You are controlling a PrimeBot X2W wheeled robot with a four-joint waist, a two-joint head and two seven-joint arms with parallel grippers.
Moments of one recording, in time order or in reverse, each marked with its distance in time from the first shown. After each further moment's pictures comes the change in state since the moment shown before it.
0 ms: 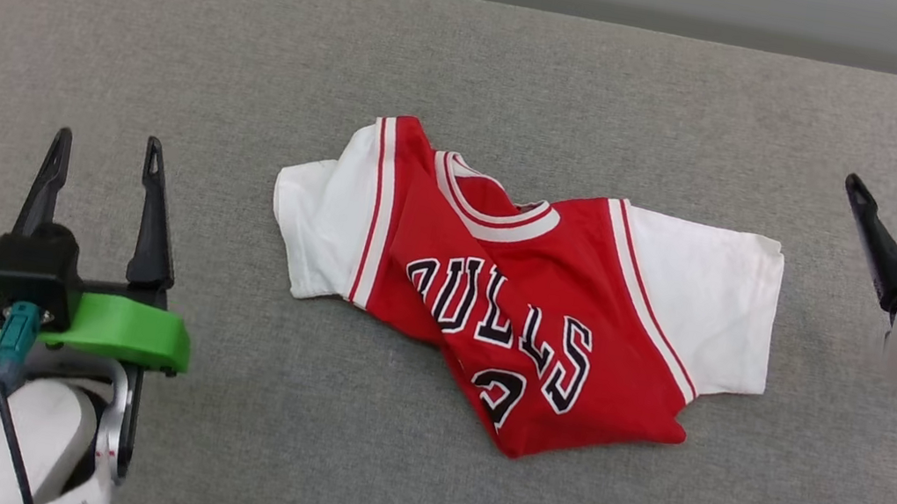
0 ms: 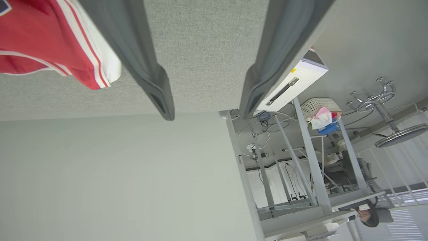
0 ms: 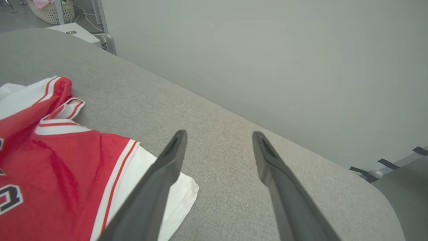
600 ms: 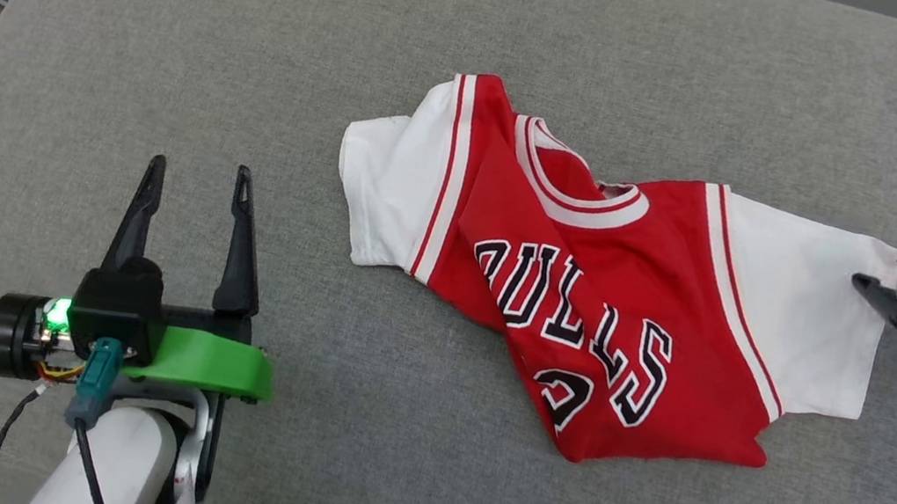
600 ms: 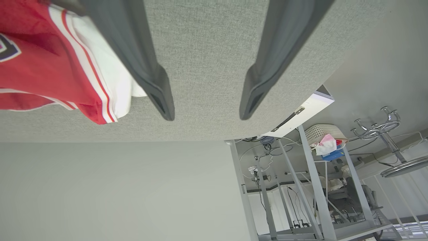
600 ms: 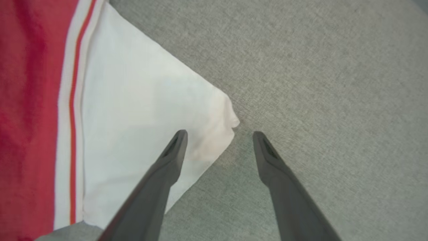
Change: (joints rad) left arm 0.070 -0.275 0.141 0.014 0.213 -0.181 0.000; right arm -0.316 -0.174 0.406 0.294 0.348 0.000 0.523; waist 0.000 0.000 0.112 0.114
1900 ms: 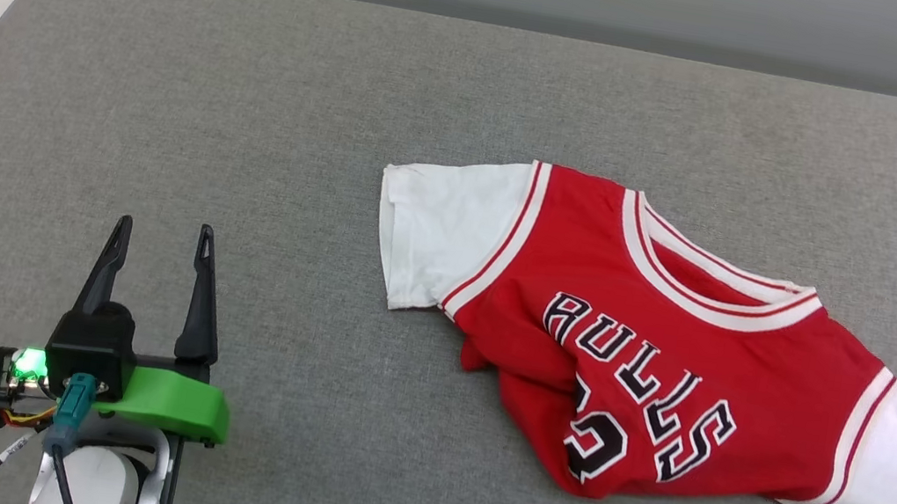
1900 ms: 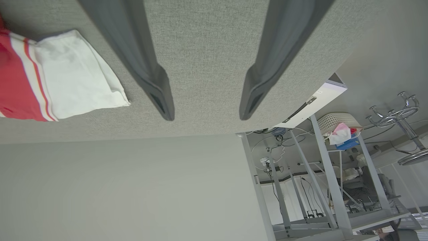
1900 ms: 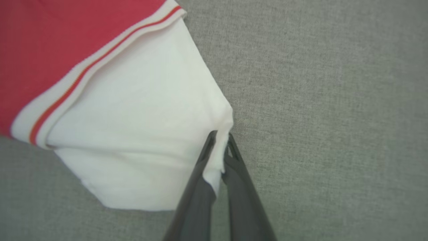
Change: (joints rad) left arm 0.100 -0.121 0.215 0.084 0.170 -0.191 0.000; right arm 0.646 -0.086 -0.278 0.051 0.127 0.001 -0.560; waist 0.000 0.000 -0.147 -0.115
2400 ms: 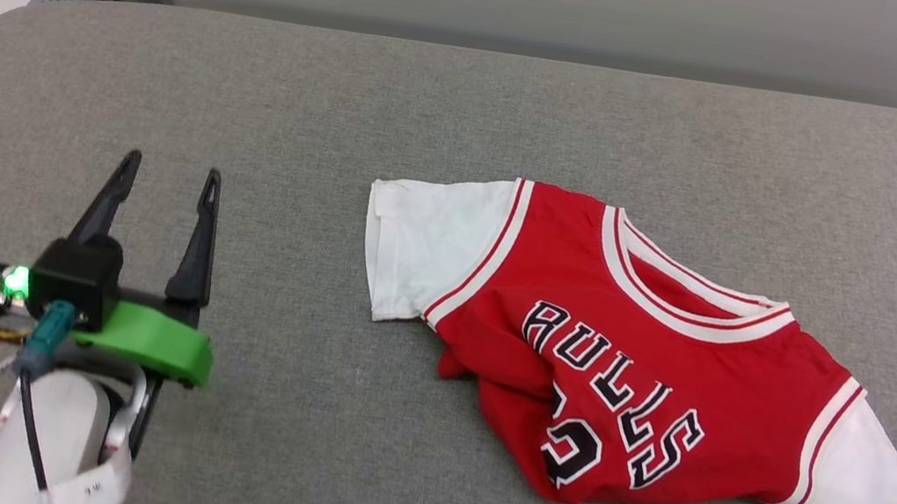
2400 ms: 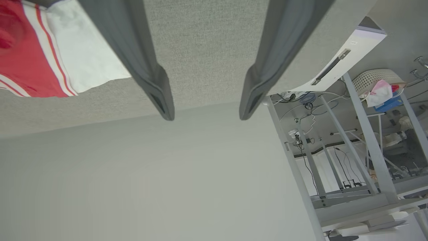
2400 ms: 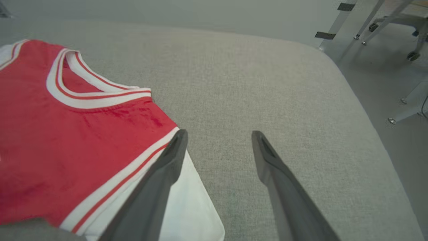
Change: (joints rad) left arm -0.111 0.067 0.003 0.060 -0.016 -0.137 0.002; right arm 0.099 0.241 -0.358 -0.148 -0.365 0.000 -0.169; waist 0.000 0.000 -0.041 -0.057
